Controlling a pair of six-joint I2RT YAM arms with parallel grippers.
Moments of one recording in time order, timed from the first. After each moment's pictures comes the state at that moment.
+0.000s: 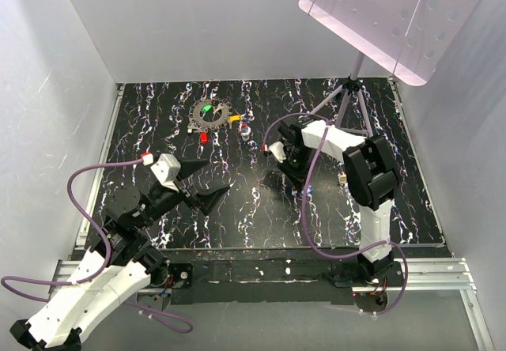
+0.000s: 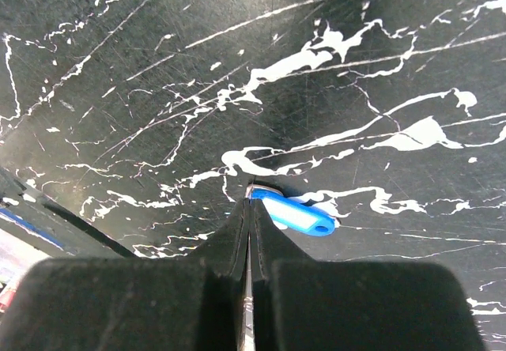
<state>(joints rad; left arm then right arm) -0.66 0.43 0.63 -0.06 0.25 -0.15 0.56 2.01 1.46 -1.08 -0.25 -0.42</state>
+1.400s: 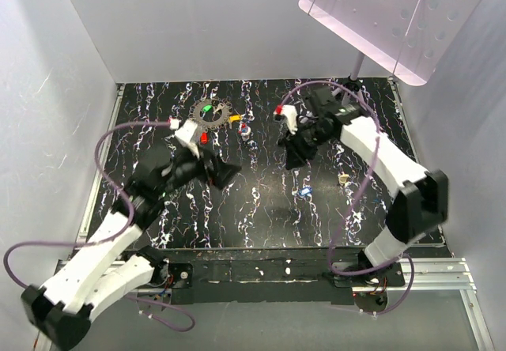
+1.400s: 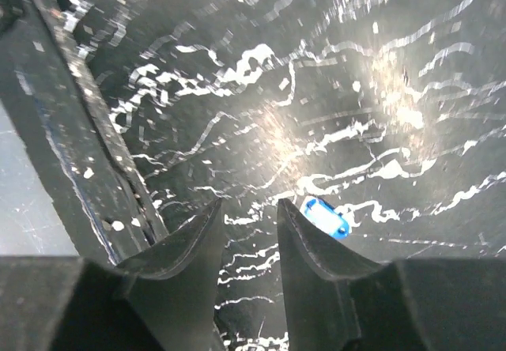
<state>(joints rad) -0.62 0.70 0.74 -0.13 0.25 -0.27 0.50 1.69 1.51 -1.03 -0.57 -0.42</state>
